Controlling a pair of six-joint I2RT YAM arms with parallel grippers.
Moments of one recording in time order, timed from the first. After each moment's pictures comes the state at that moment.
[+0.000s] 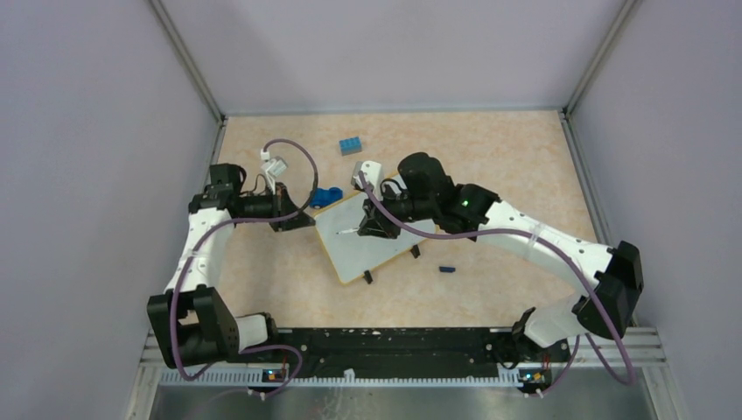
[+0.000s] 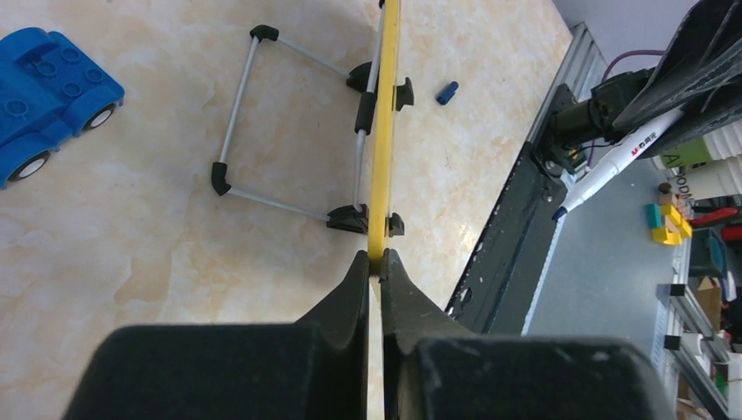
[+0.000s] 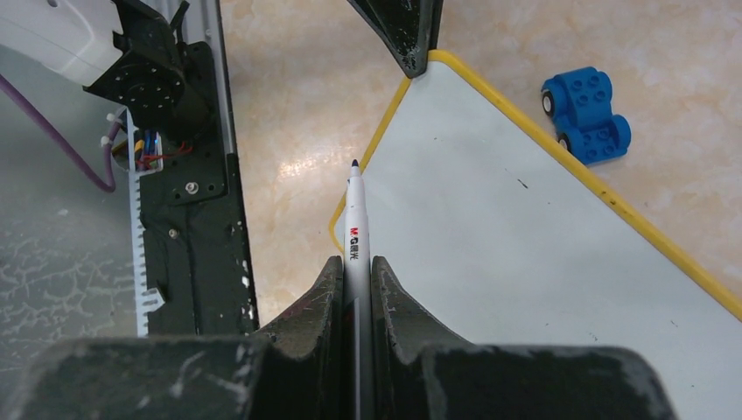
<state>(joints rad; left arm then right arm) 0.15 1.25 0.97 -0.81 1.17 0.38 0.94 1.42 1.32 -0.41 -0.43 -0.13</state>
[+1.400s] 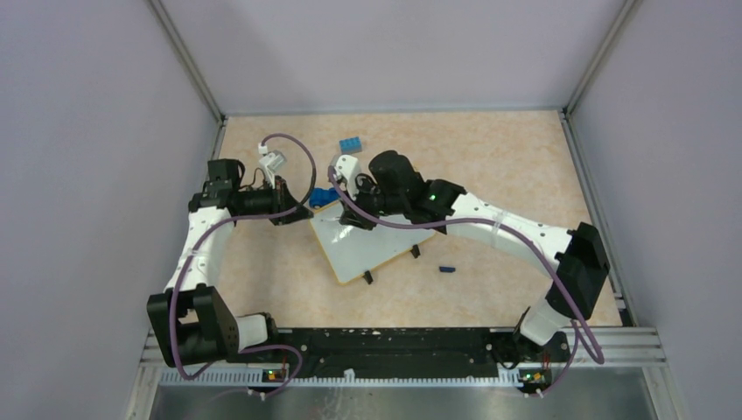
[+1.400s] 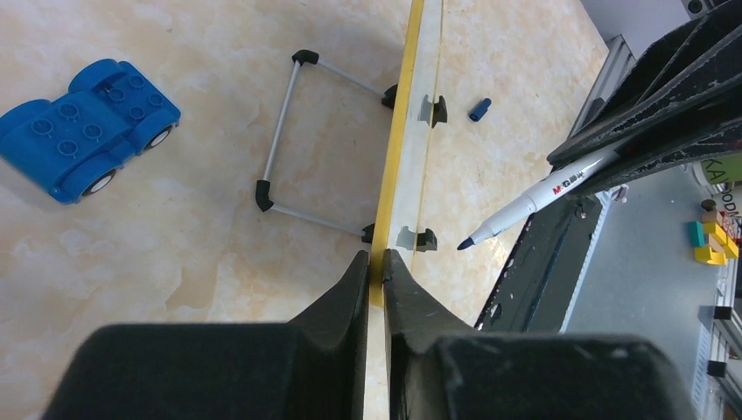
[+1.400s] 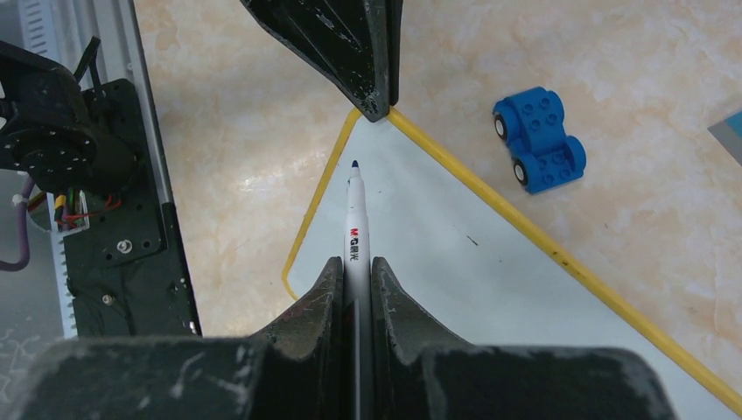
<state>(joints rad) 0.15 1.26 0.99 -0.73 1.10 0.34 0.98 1.61 1.44 -0.35 -0.28 -0.11</state>
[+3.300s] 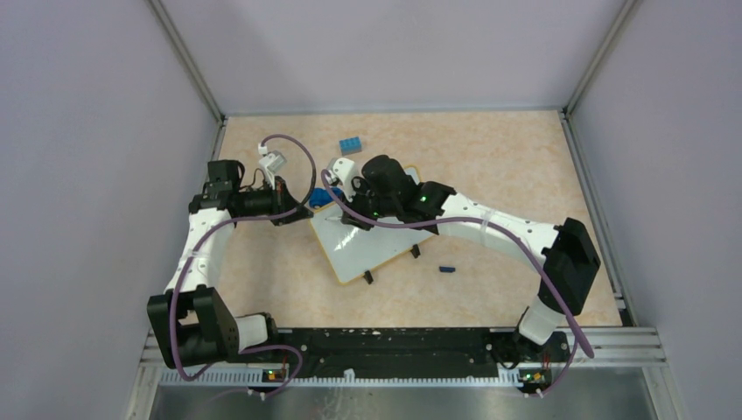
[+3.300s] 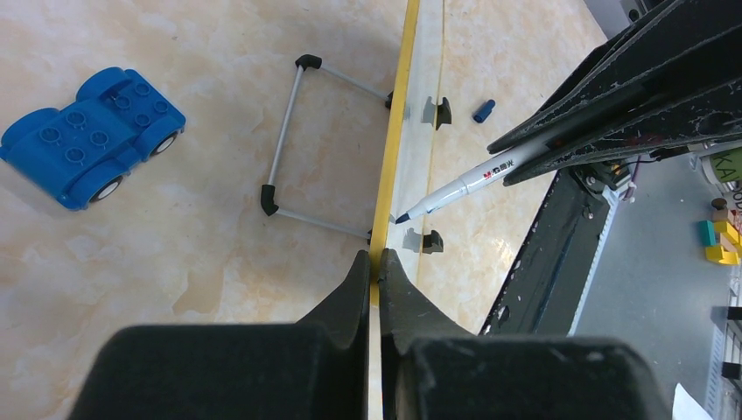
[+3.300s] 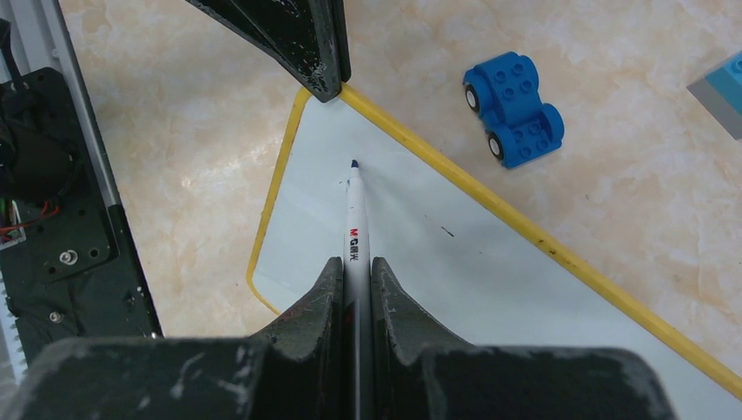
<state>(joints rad) 0.15 1.25 0.98 -0.70 1.11 0.34 0.99 1.66 1.43 -0.34 -0.18 -0.11</state>
